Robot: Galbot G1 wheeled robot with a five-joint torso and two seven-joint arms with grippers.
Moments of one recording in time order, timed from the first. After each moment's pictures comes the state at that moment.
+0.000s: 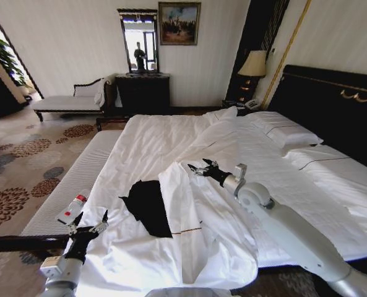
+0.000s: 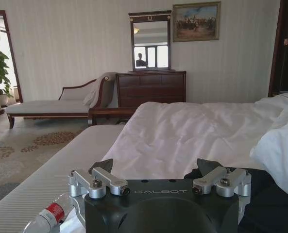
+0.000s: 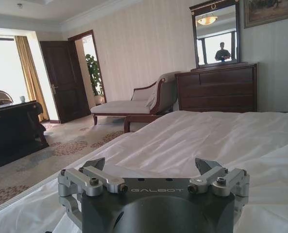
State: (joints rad) left arm 1.93 -1.35 -0.86 -2.27 -0.36 0.04 0.00; right arm -0.65 0.81 -0.05 1.83 1.02 -0.30 0.01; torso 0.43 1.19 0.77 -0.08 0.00
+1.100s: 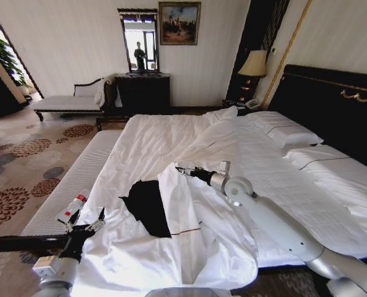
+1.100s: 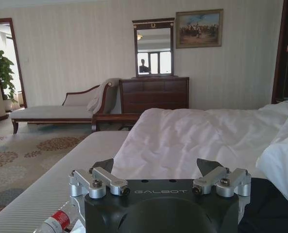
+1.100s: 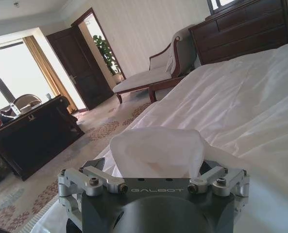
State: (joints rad) left arm 1.94 -1.33 -0.90 -2.28 -0.41 0.02 -0.01; right arm -0.59 0.87 -0.16 1.81 1.27 -0.41 0.07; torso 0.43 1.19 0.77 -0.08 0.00
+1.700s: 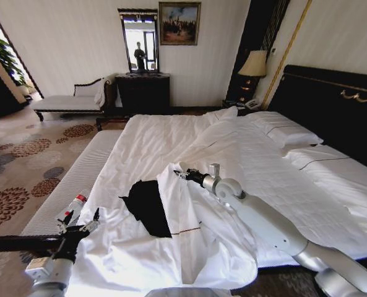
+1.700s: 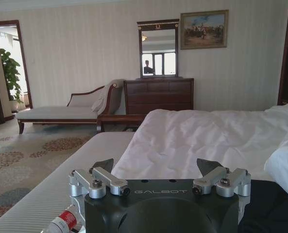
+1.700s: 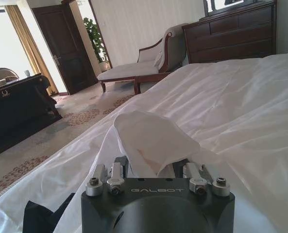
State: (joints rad) left arm 1.95 -1.32 -0.93 -2.27 -0.43 0.01 -0.01; right arm -0.57 0.91 -0.22 1.74 1.10 -0.39 0.08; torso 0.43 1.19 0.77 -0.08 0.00
